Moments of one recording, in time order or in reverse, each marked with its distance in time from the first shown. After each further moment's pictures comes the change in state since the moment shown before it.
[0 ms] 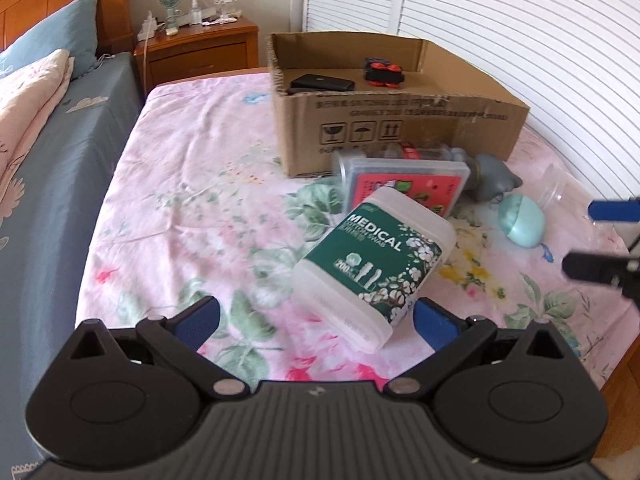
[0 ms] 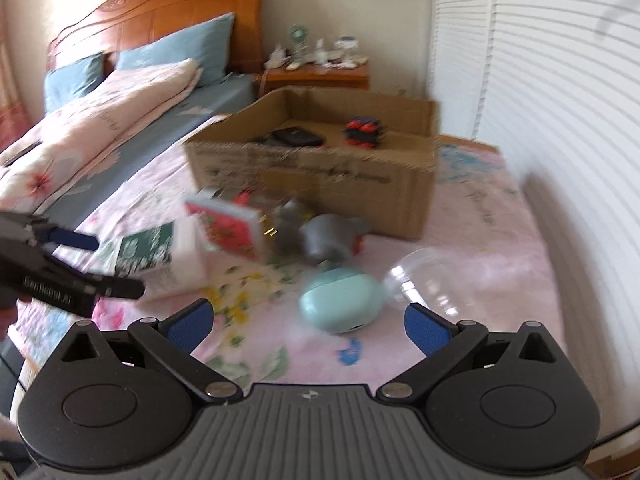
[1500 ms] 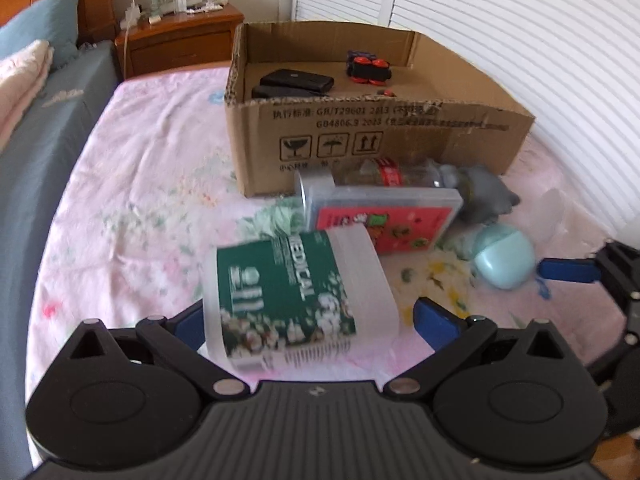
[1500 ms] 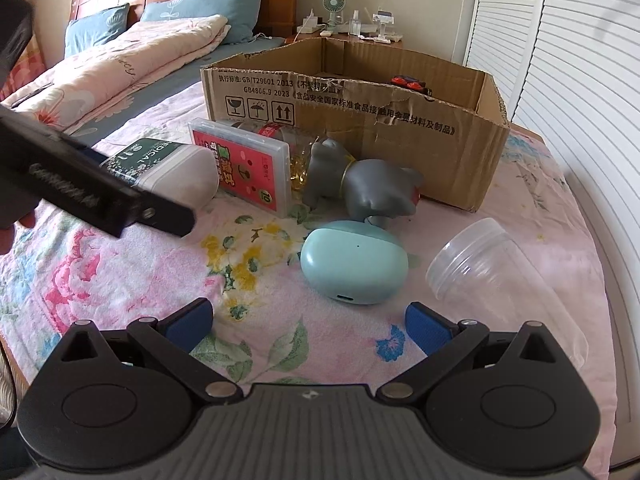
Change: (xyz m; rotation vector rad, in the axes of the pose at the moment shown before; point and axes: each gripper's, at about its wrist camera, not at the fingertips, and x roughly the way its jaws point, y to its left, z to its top) left arm 0.038 -0.024 0.032 0.000 0.041 -0.026; right arm 0.049 0.013 -0.018 -0.106 0.058 0.002
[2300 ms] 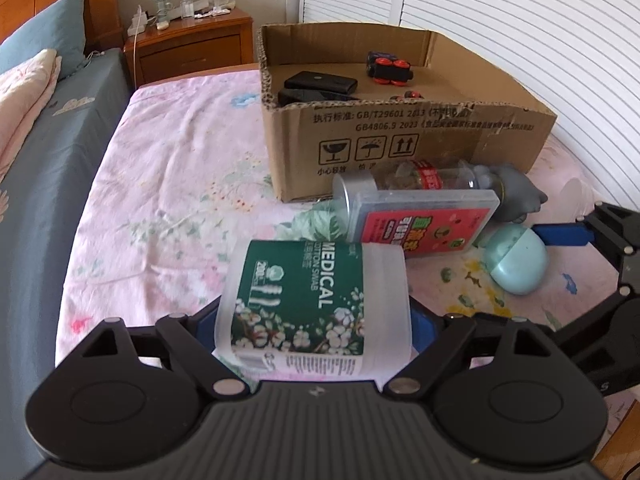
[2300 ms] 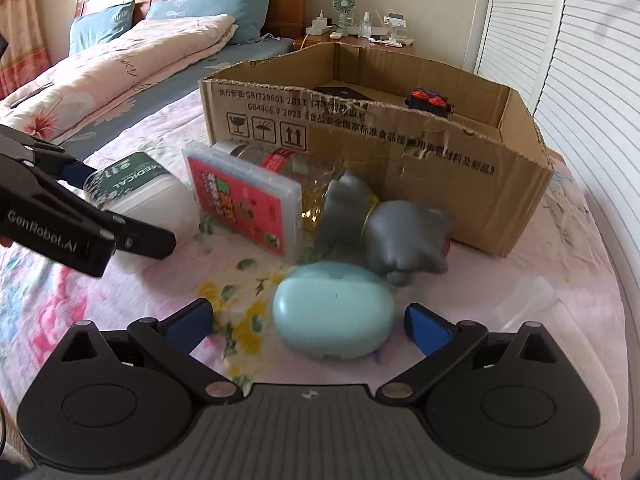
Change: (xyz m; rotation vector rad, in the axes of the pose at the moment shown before) left arm -0.002 0.021 0.000 0.025 -0.009 0.020; right arm 0.026 0.006 0.033 -0.032 -0.007 0.009
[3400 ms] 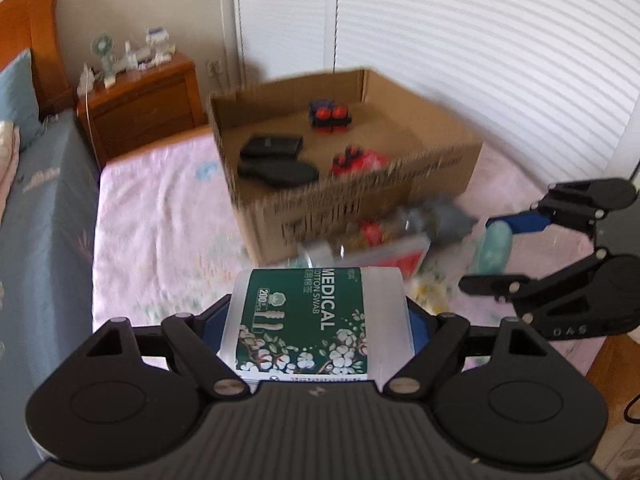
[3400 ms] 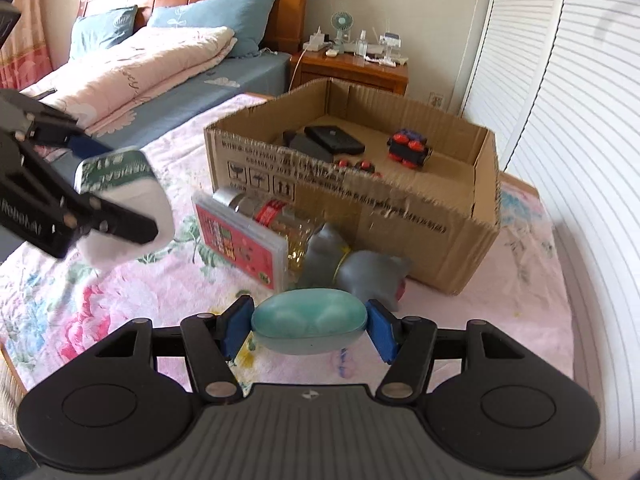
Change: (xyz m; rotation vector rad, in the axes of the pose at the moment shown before) left arm -0.056 -0.003 0.038 0.186 -0.064 -0.101; right arm -0.050 -0.005 0.027 -0.029 -0.026 -0.035
